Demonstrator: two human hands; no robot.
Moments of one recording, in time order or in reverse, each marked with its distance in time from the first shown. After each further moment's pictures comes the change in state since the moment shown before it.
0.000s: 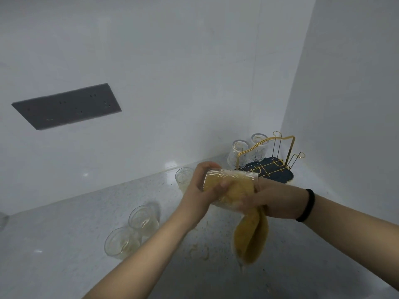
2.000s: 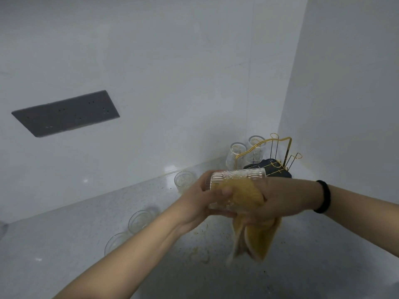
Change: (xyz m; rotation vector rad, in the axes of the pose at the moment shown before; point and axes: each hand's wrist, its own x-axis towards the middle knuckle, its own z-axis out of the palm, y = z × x) left_hand 0.003 0.018 -0.002 -0.250 -0.262 -0.320; right_hand -0.017 -0.009 -0.007 -0.910 -0.001 -0.055
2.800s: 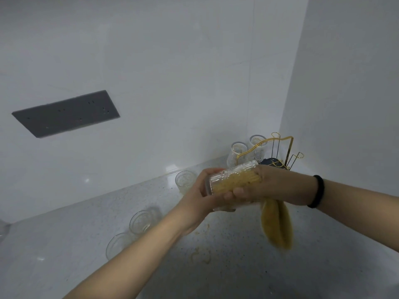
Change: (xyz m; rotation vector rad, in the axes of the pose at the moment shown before) left_hand 0.000 -0.009 -0.005 0.066 0.071 0.077; right_hand 0.009 -0.003 -0.012 0.326 0.119 -0.067
